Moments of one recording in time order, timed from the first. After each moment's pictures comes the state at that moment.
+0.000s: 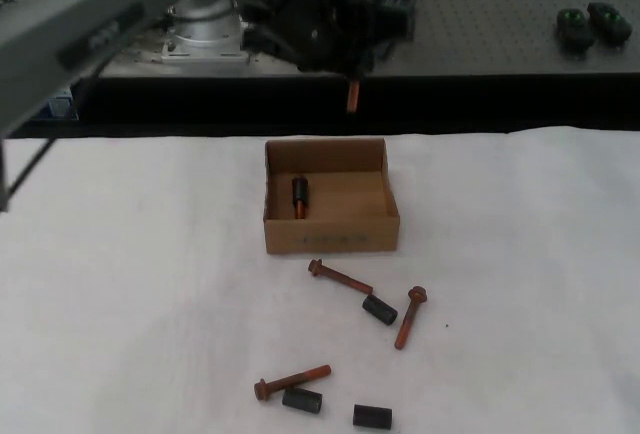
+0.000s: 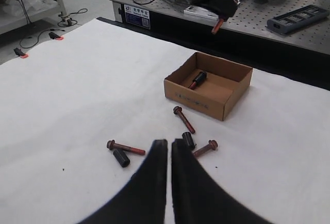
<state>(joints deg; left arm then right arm) -28.5 120.7 -116.3 33.2 10.3 -14.6 46.7 13.7 -34.7 45.1 3.0 5.5</state>
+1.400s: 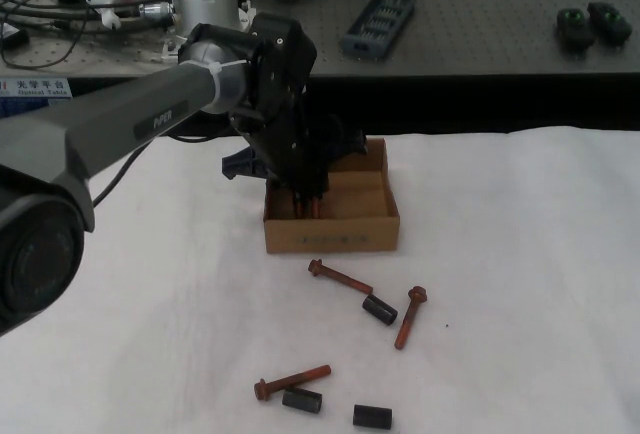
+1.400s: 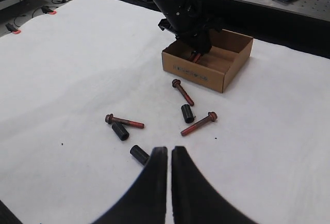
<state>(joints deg) -25.1 136.8 -117.8 37.5 10.0 -23.9 46.7 13.7 -34.7 50.7 3.0 6.8</state>
